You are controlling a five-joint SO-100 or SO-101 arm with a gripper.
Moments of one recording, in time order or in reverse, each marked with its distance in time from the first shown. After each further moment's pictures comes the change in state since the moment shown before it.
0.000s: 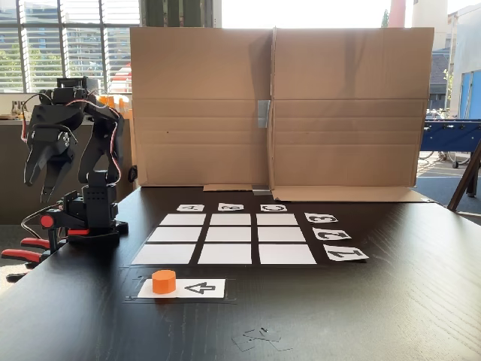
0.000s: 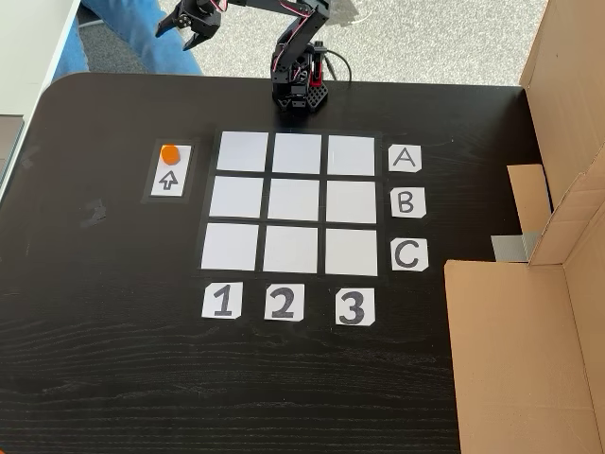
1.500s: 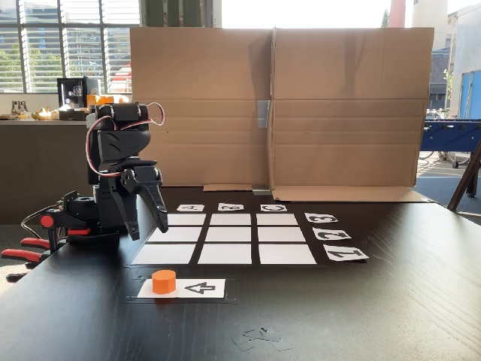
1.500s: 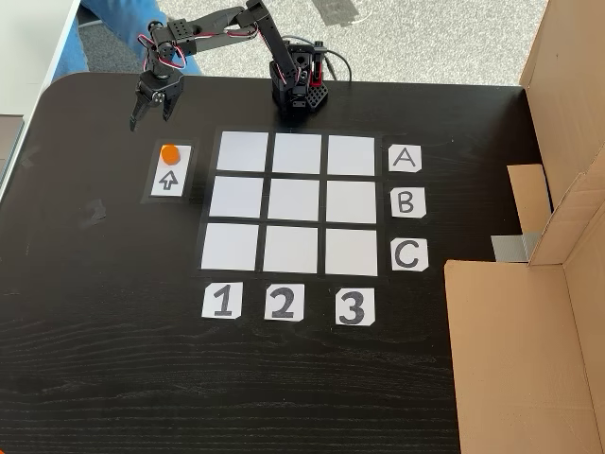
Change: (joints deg) arm -28.4 -50.1 -43.3 12.5 -9.9
